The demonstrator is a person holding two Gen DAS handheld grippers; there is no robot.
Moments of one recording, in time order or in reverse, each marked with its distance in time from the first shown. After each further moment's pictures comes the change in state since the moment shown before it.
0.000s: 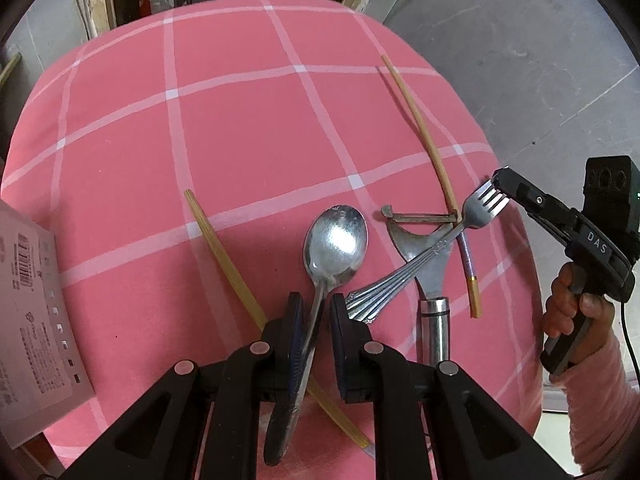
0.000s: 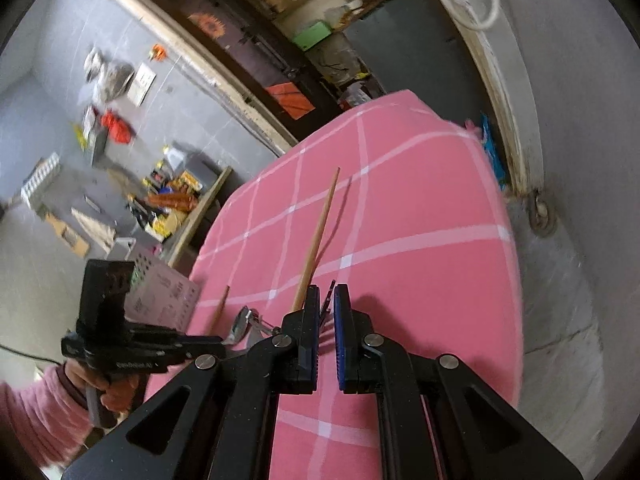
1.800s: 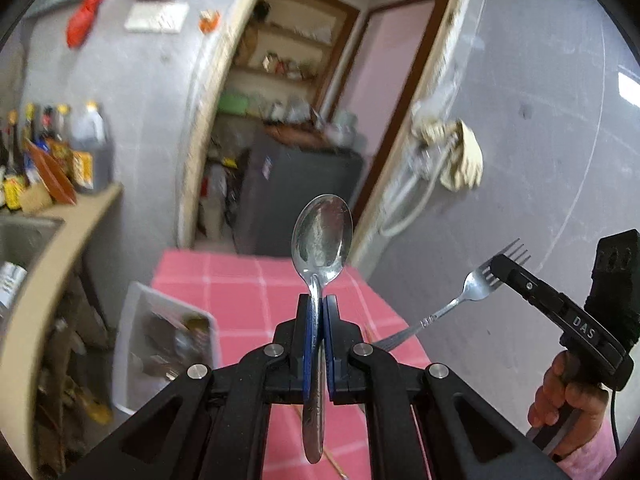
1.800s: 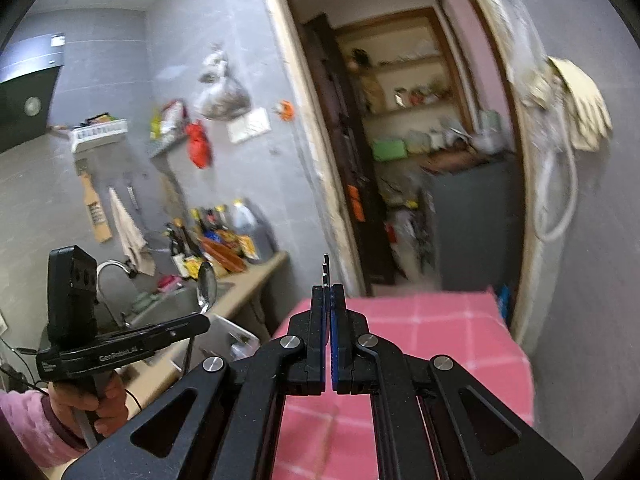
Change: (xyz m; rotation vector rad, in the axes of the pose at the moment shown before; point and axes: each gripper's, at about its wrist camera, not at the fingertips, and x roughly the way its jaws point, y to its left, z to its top) left arm -0.254 0.030 -0.065 -0.105 -0.833 0.027; right arm -0.109 0.288 0.059 -0.490 -0.363 -0.030
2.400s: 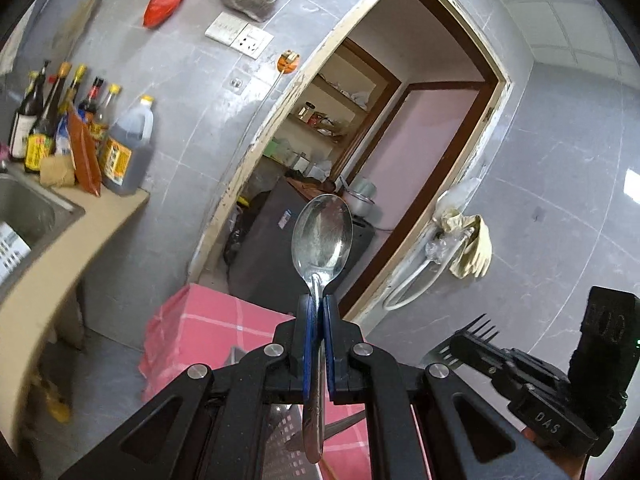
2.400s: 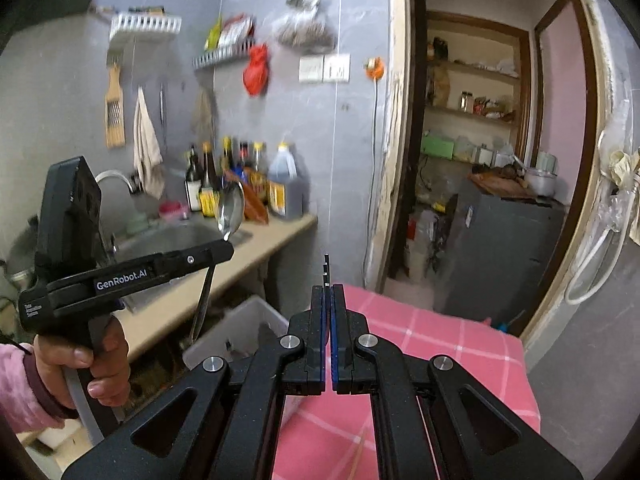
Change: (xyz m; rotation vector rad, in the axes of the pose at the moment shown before) left arm -0.002 0.113 0.000 -0.238 -0.204 -0.088; right arm 0.080 0.125 -0.005 -0.317 0.212 -0.048
